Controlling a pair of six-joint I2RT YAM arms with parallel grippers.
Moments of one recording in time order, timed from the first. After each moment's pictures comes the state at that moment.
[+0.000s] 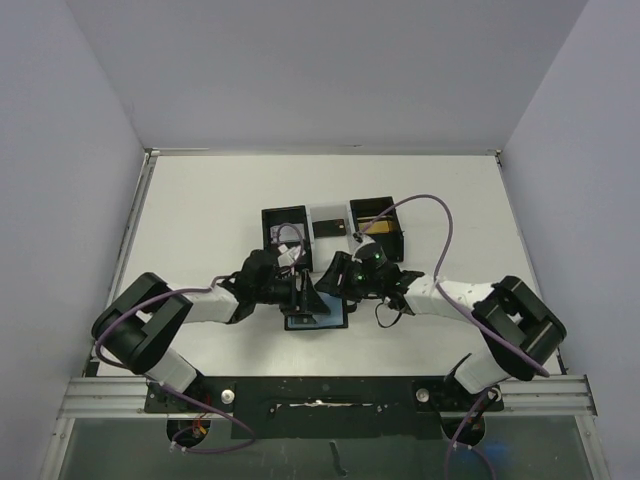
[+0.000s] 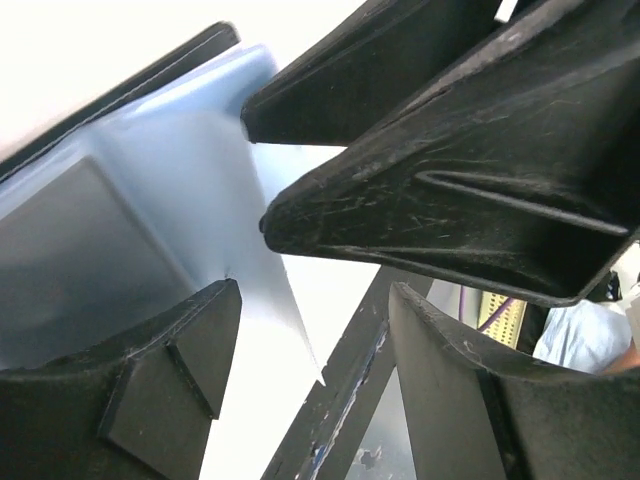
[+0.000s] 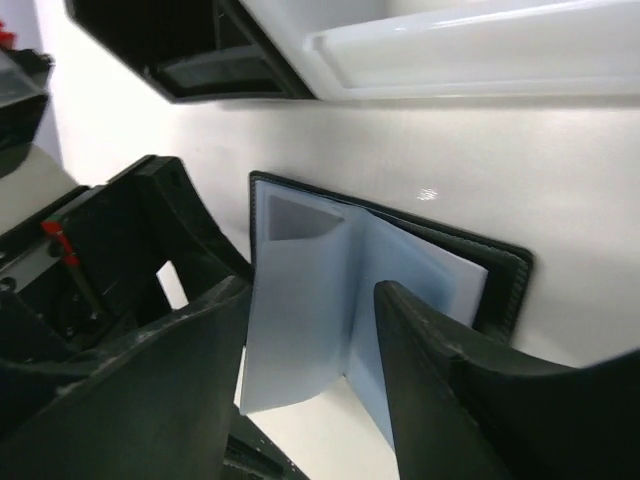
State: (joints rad) left arm -0.65 1.55 0.48 0.46 0.66 -0.86; right arm 0.73 1.53 0.65 0.21 -0.22 0.93
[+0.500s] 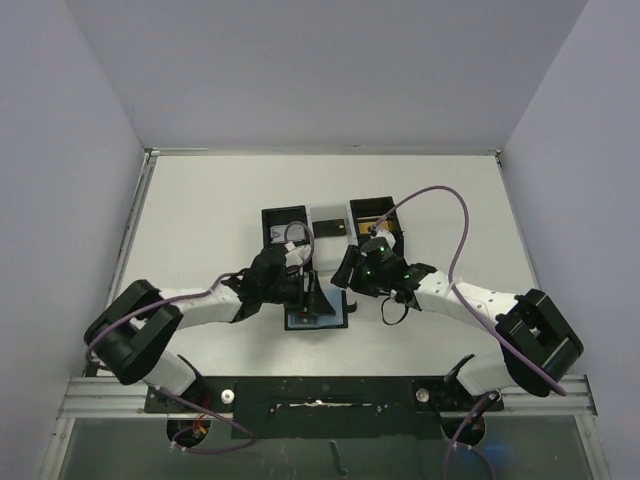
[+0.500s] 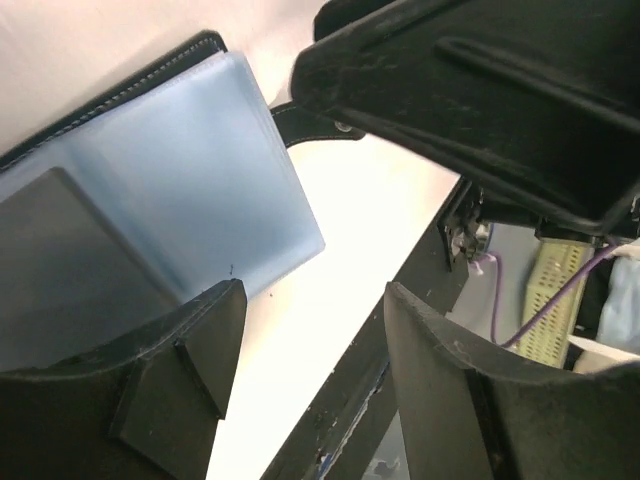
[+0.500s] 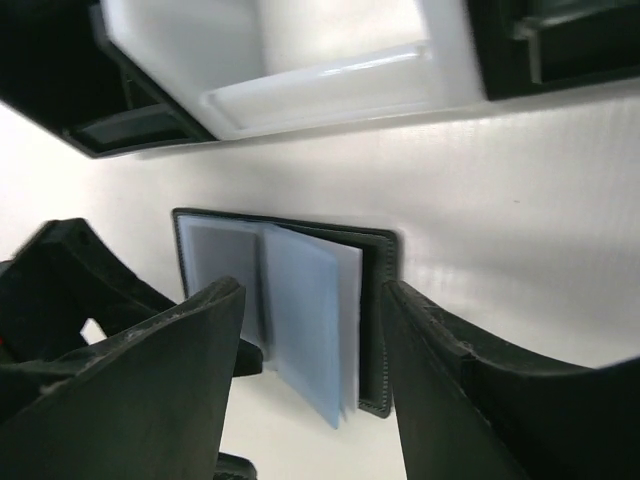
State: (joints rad) left arm -0.73 1.57 0.57 0.35 0.58 -0.82; right arm 0.70 1.39 0.70 -0.11 0.01 0.88
